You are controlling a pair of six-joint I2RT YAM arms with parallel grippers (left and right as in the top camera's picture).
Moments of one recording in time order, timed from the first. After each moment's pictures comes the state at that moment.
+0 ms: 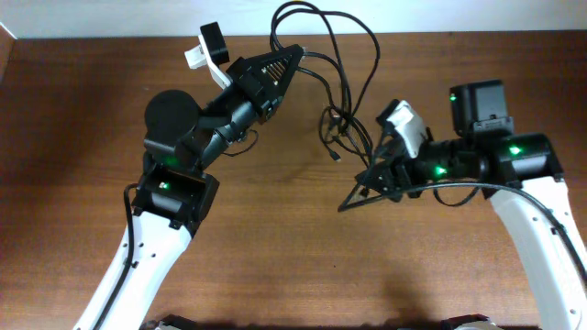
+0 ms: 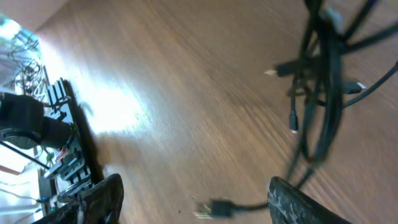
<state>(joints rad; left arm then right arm) -0.34 1.26 1.16 0.27 0.44 -1.34 0.17 1.38 1.37 -1.07 -0.76 -0.48</state>
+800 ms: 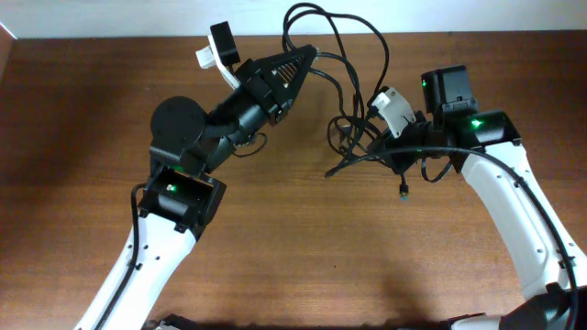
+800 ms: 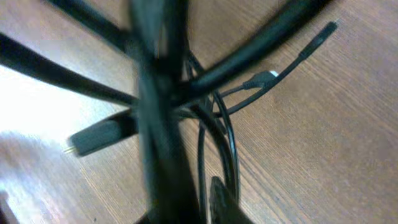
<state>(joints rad) -0.39 1.26 1.16 0.33 0.45 -1.38 0.19 1.56 1.37 -0.92 -0.44 -0.44</state>
